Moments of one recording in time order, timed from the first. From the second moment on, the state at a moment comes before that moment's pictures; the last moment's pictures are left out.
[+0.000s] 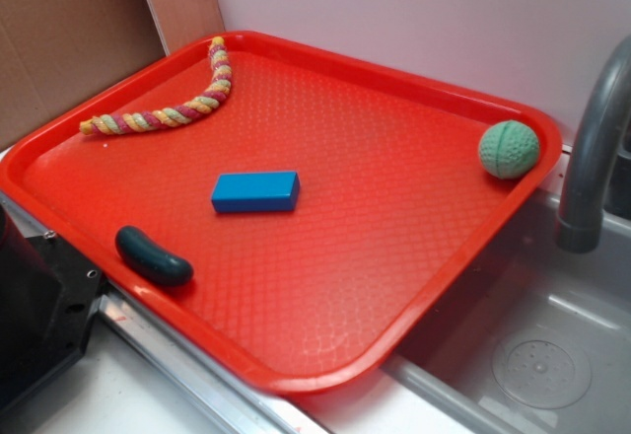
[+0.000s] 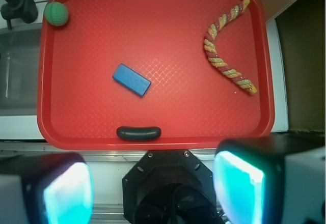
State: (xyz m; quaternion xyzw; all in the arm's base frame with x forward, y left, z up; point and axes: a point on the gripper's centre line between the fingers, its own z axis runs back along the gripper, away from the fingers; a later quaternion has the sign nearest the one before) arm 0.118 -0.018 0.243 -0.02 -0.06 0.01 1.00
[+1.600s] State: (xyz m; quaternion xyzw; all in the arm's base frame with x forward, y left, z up) arm 0.216 0.109 0.023 0.02 -0.08 -0.01 1.00
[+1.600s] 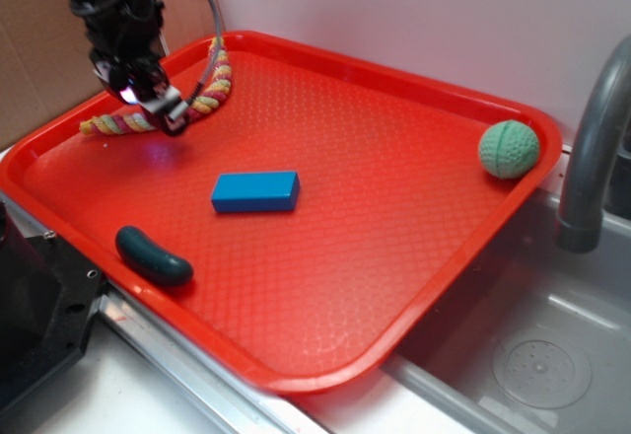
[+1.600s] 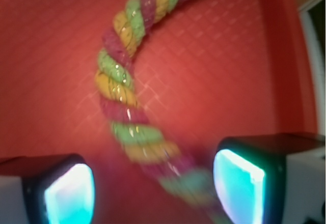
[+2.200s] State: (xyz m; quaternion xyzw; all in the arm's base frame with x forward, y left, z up) arm 0.243 0.106 0.008 0.00 -0.12 -0.06 0.99
